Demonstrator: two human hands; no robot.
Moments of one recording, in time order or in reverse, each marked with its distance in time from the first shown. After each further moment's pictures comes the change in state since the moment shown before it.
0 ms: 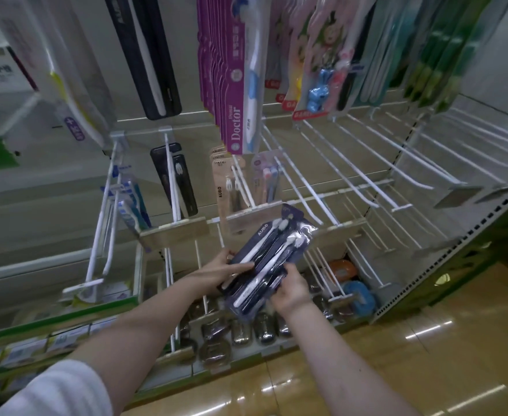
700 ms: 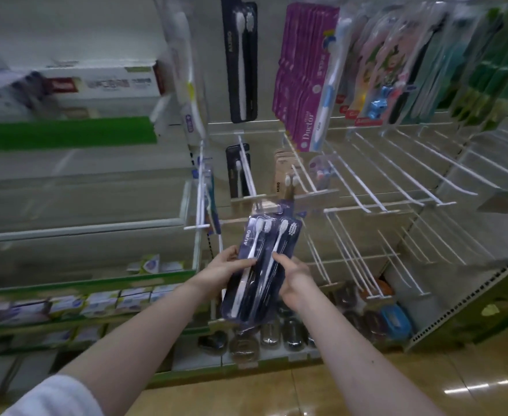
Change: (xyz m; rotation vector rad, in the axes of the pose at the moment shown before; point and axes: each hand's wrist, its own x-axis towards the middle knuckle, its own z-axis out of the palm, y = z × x) left_hand -0.119 -0.043 -0.032 -0.551 0.171 0.090; right_hand -0.079 0.061 0.043 -0.348 -0.225 -0.122
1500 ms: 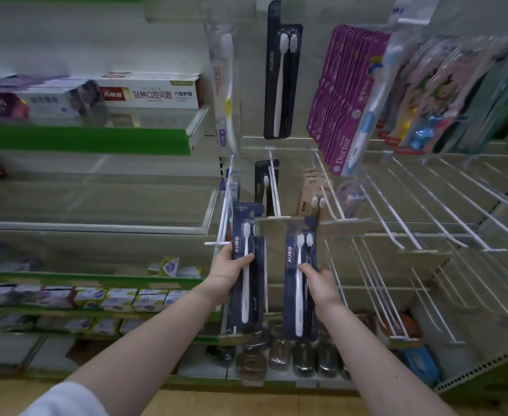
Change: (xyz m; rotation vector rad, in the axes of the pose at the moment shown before) left_hand 0.021 0.012 -0.015 -0.015 0.377 0.208; right_hand 0.026 -0.027 -0.009 -0.402 0.019 -0.156
